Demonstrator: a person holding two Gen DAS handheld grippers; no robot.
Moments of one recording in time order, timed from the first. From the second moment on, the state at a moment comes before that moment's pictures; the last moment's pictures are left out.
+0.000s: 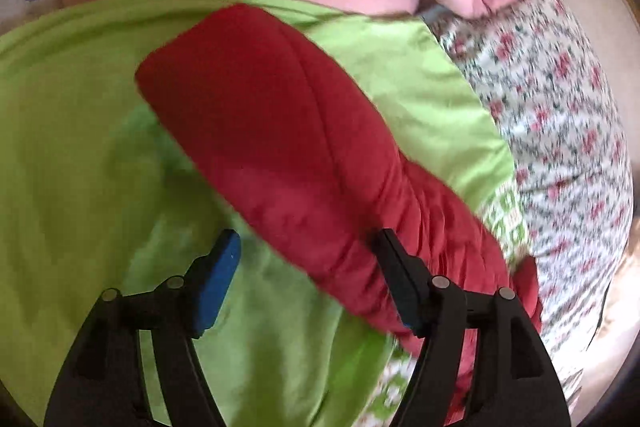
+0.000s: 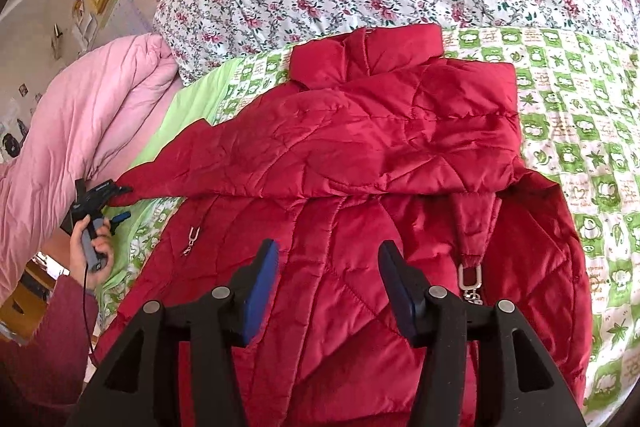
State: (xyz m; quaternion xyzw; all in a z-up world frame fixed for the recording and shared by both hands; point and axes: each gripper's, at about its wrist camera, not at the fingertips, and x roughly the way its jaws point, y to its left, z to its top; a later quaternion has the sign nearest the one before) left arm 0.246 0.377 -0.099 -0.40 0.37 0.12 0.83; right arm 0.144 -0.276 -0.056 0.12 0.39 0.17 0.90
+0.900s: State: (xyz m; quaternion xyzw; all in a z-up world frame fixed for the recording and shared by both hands) left arm 0.254 0.326 -0.014 -0.29 0.29 0.07 0.91; right arm 0.143 -0.279 -0.061 0.13 0.39 0.17 0.90
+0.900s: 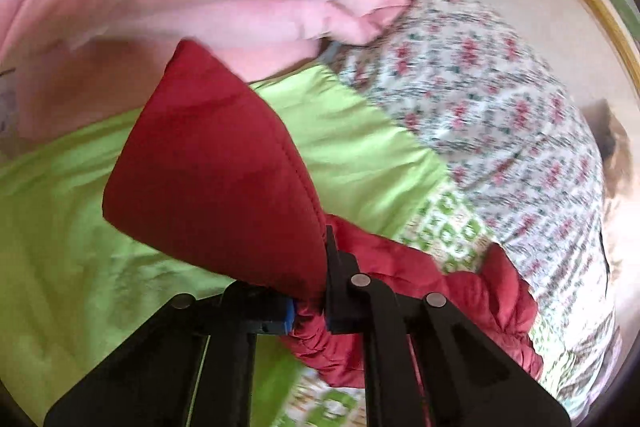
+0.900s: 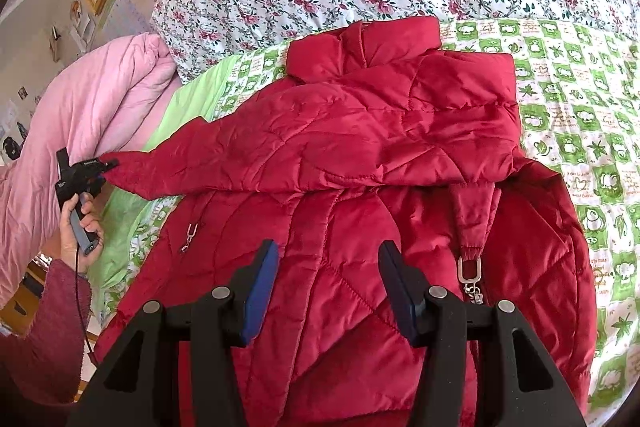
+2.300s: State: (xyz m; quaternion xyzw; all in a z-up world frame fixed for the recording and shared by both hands) left arm 0.251 -0.047 0.011 -0.06 0.35 -0.29 0.89; right arm 0.171 -0.335 -0.037 0.21 0.36 0.17 0.89
